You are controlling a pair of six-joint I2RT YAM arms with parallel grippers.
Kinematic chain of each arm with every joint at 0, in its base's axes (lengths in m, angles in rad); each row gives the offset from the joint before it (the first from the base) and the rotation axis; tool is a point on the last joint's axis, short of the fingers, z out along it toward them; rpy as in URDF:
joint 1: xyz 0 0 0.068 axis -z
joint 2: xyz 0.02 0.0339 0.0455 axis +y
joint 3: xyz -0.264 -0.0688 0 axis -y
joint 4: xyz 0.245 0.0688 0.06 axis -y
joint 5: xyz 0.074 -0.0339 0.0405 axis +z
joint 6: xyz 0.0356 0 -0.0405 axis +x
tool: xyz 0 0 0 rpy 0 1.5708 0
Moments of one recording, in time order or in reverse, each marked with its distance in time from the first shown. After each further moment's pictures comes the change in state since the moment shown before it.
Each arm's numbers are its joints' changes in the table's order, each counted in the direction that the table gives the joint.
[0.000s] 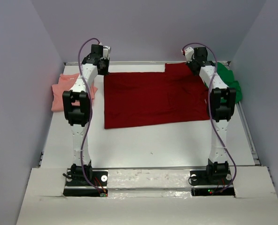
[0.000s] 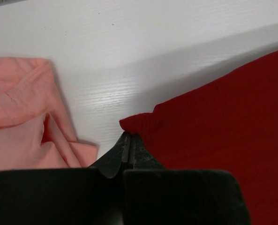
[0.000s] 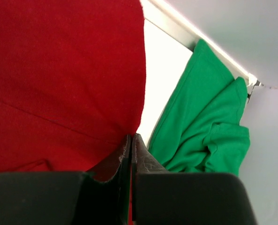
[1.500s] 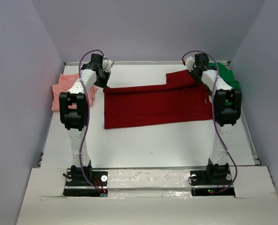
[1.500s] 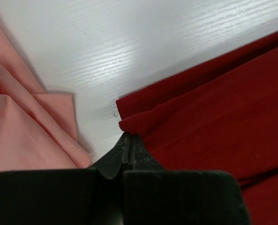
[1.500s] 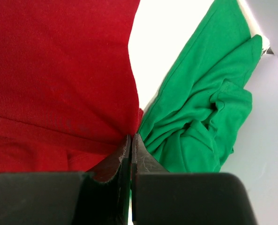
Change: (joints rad) left arm -0.004 -0.134 -0.276 -0.059 -0.071 0.149; right arm 0.000 -0.180 -0.302 -0.008 -0.063 -0.112
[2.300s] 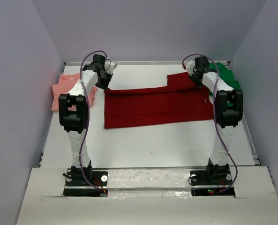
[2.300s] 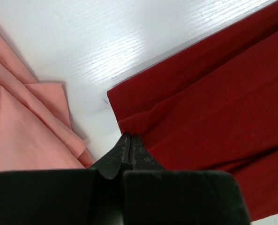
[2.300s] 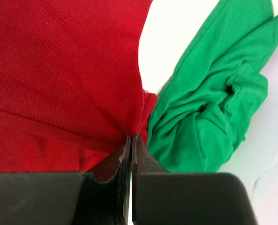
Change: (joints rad) left arm 0.033 -0.055 -0.051 -0.033 0.018 0.051; right arm 0.000 -0.055 -0.105 -0.009 -0.011 -0.005
